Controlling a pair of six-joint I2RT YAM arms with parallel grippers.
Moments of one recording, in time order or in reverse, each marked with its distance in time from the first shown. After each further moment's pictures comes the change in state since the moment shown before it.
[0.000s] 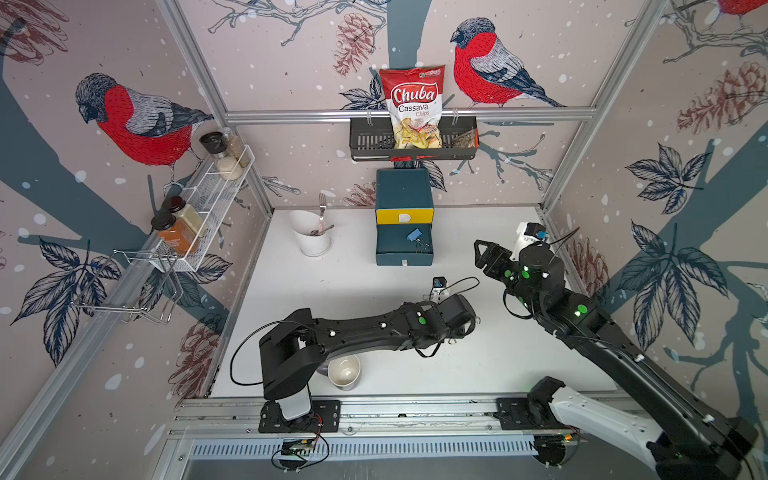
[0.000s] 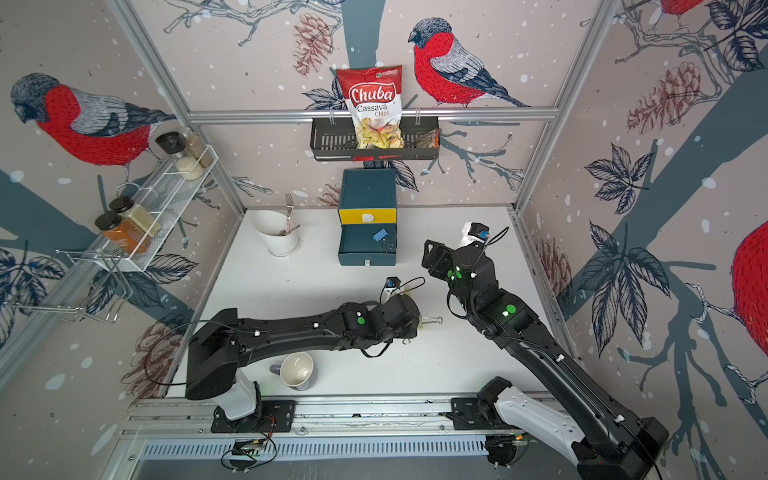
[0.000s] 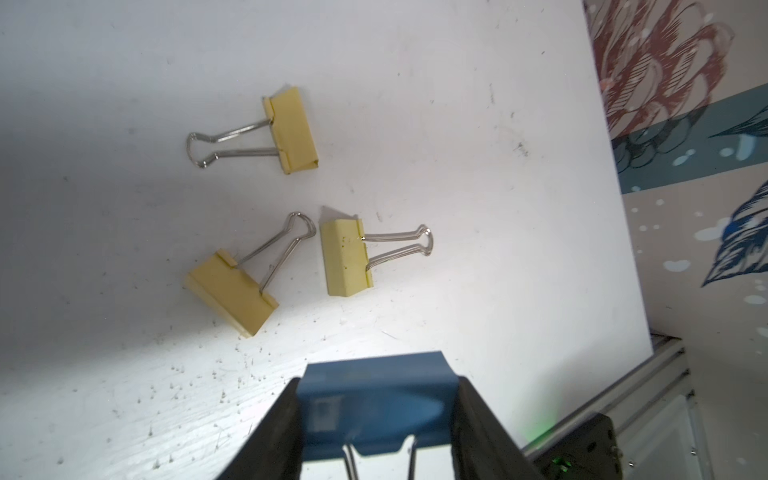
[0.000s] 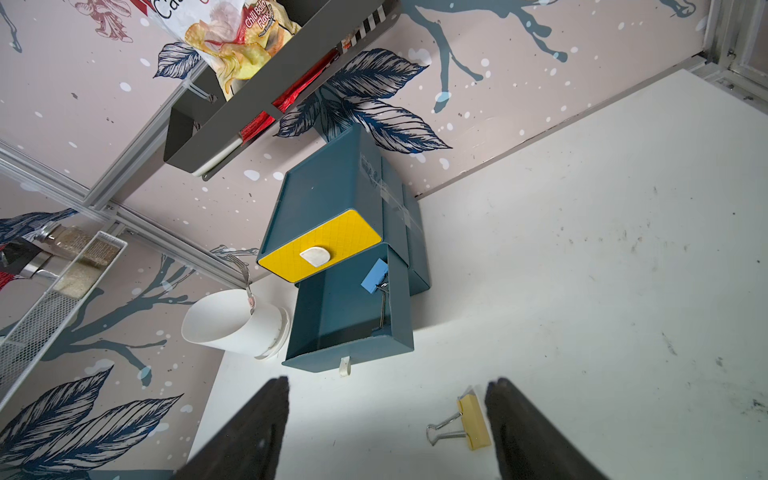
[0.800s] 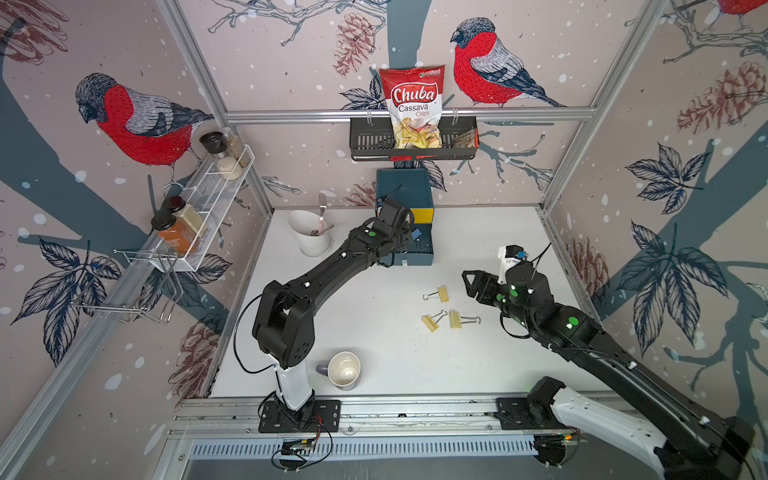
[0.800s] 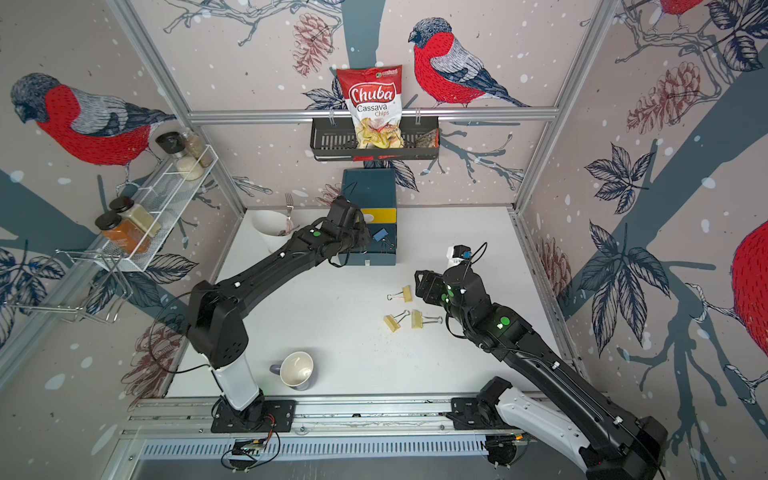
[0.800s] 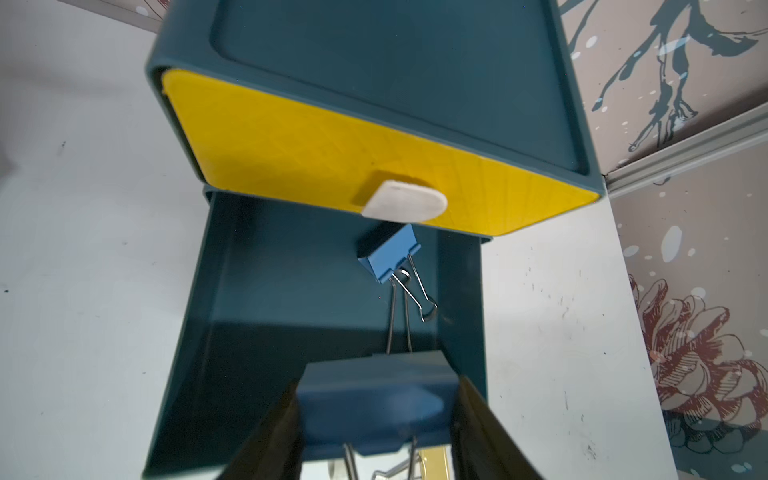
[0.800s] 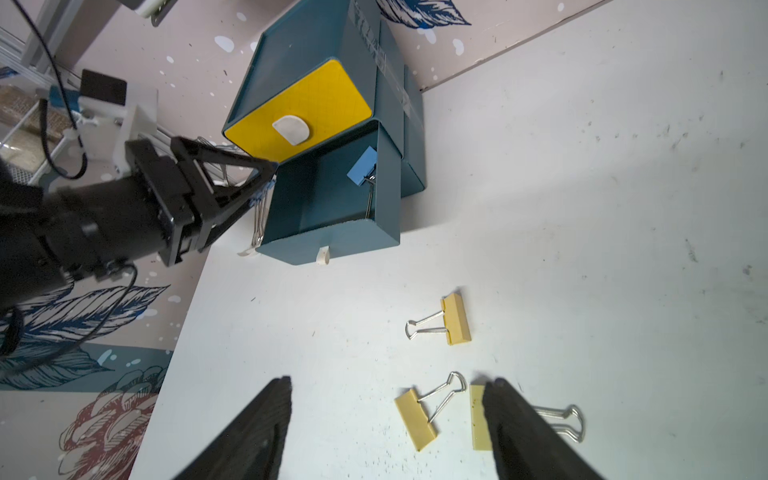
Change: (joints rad) left arm 0.597 0.152 0.365 -0.076 0.114 0.332; right arm 0.082 -0.063 -0.155 -0.094 -0.124 0.006
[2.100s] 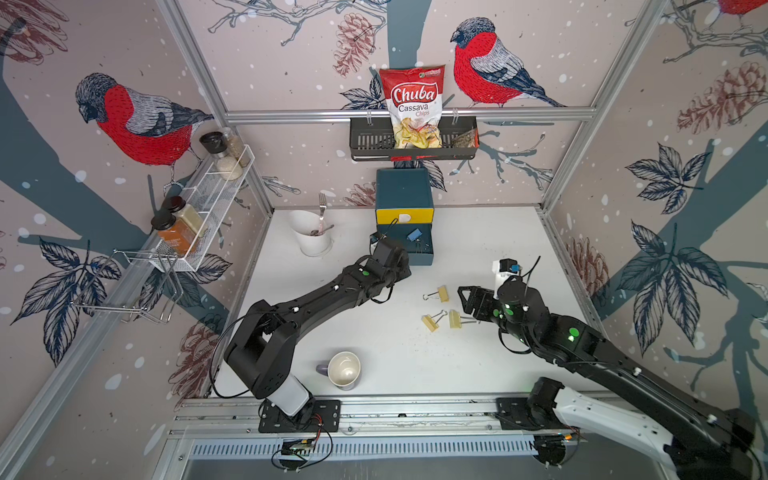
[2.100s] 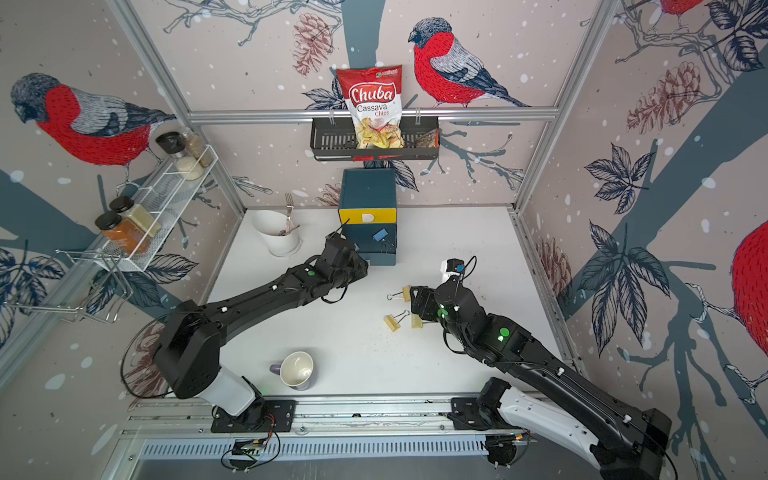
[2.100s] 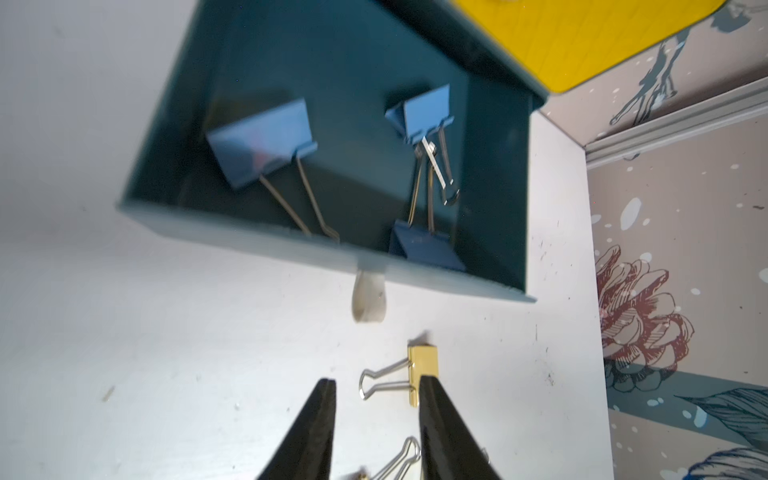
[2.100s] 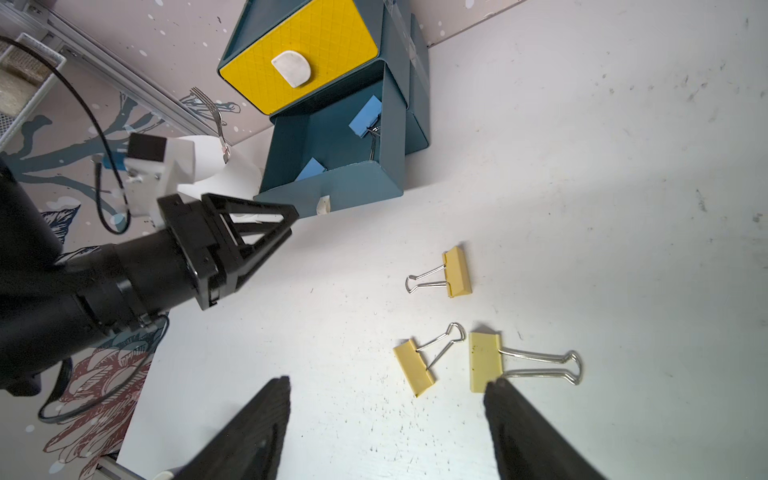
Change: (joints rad) left arm -0.097 -0.242 -0.545 0.301 0.059 -0.265; right arm 0.146 -0.045 -0.034 -0.074 0.093 0.071
